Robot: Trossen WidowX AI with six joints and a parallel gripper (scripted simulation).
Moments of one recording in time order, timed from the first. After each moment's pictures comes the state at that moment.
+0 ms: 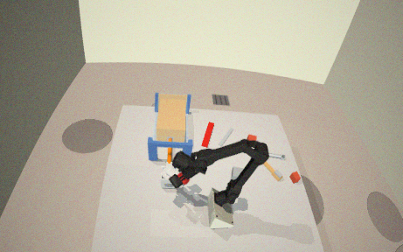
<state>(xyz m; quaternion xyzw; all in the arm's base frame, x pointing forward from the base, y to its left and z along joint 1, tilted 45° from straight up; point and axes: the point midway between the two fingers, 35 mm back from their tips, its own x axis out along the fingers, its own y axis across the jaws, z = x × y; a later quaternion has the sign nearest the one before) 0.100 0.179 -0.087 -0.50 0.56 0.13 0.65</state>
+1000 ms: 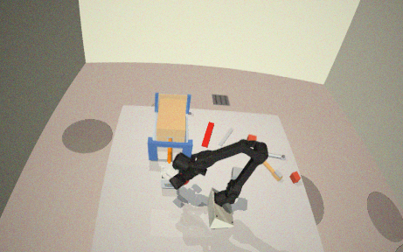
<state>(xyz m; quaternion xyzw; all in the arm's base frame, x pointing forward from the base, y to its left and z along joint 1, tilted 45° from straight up) 0.101 0.171 -0.093 -0.50 0.56 0.13 0.65</state>
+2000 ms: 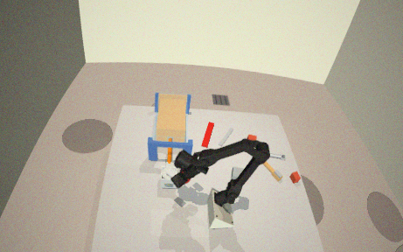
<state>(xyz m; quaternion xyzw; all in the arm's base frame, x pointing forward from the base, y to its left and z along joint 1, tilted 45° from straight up) 0.110 0.165 -0.089 -0.50 0.56 0.14 0.65</state>
